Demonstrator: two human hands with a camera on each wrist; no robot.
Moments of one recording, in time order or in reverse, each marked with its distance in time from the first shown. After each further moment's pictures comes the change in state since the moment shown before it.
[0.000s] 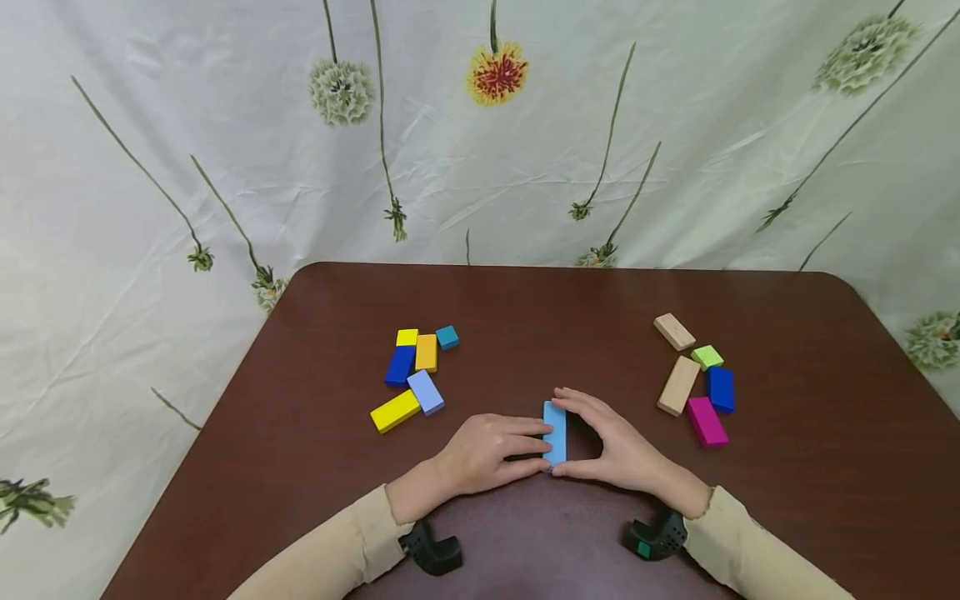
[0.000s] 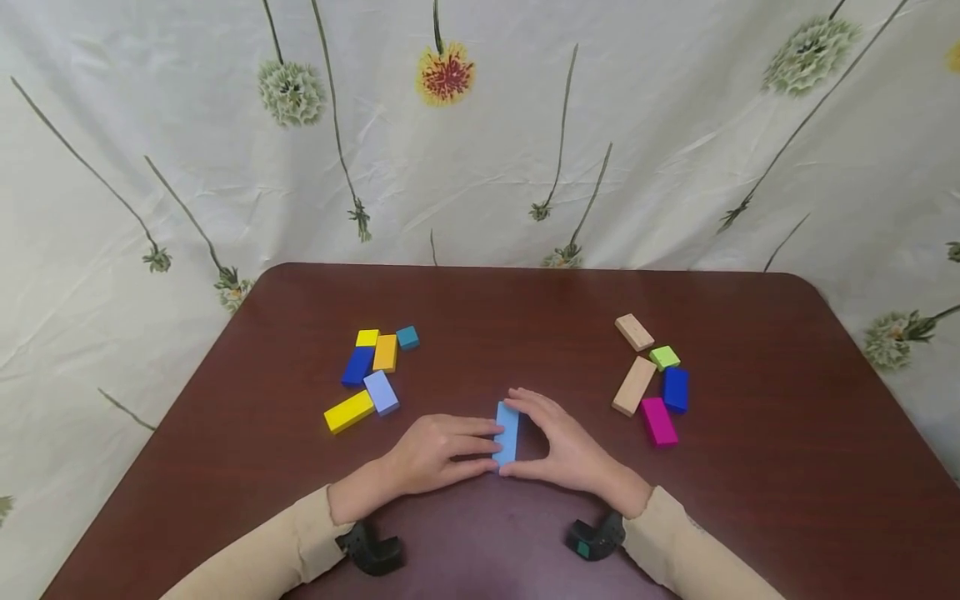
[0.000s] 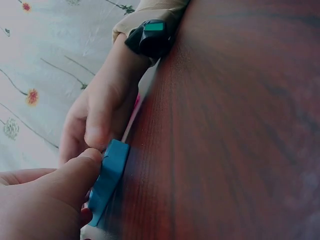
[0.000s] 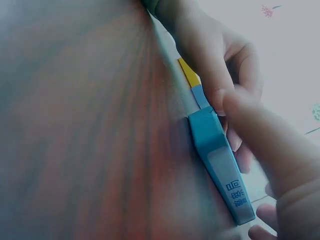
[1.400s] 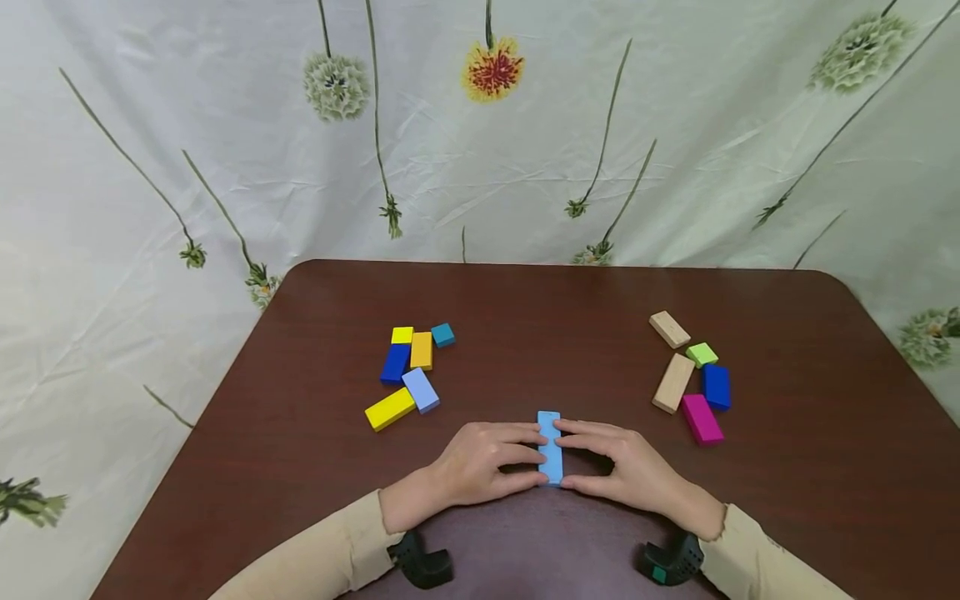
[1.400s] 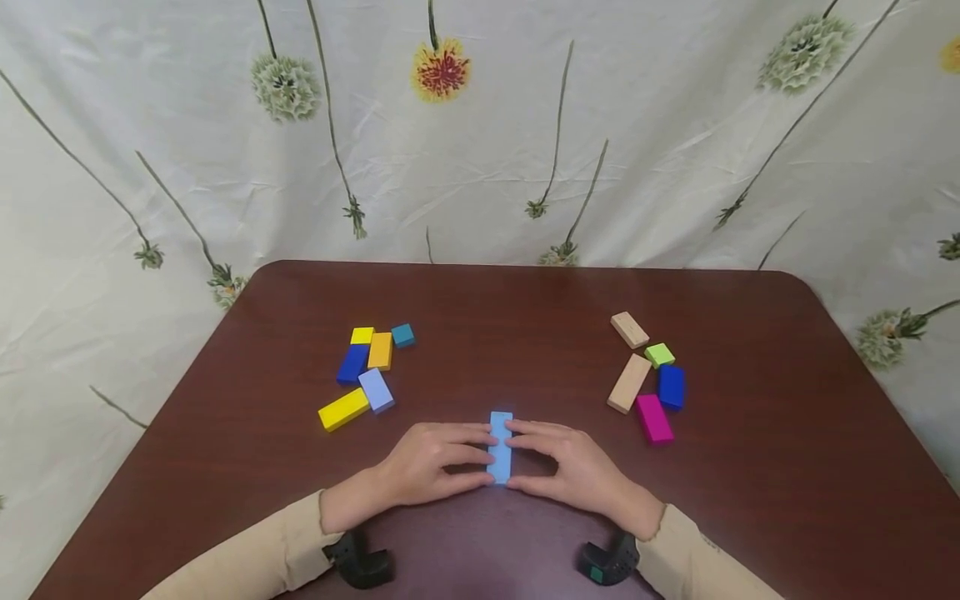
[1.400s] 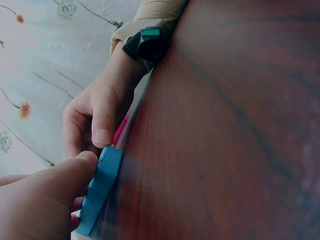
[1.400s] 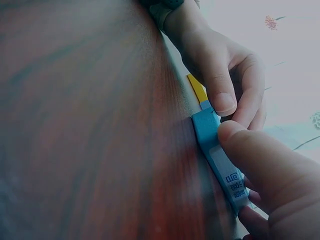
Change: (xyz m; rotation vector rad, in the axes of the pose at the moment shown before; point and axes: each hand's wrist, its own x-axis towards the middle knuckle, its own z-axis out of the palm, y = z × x) left_hand -0.005 0.009 0.005 0.016 0.084 0.060; right_hand -0.022 0.000 -0.001 -0.133 0.045 -0.212
